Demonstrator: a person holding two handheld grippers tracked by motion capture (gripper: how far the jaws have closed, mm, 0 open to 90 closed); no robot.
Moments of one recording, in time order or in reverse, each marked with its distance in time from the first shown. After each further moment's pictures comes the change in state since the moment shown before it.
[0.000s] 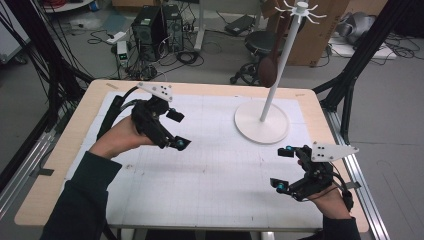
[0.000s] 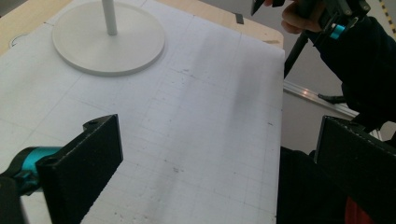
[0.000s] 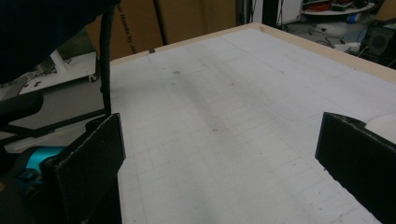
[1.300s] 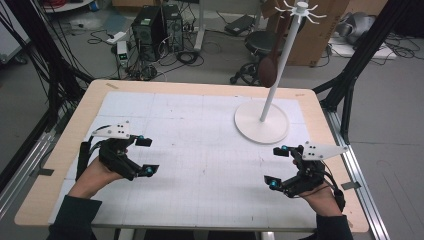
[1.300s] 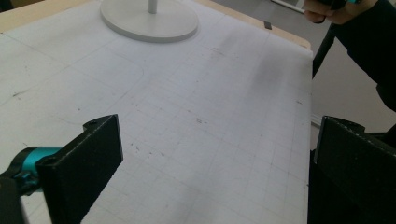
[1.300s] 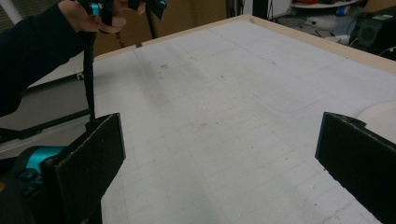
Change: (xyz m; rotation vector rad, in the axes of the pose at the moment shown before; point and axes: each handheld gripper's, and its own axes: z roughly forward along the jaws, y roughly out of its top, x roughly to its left) left arm 0.001 -0.130 -0.014 -0.200 0.103 -0.075; right arm -0.008 -0.010 0.015 0.015 -0.042 0.014
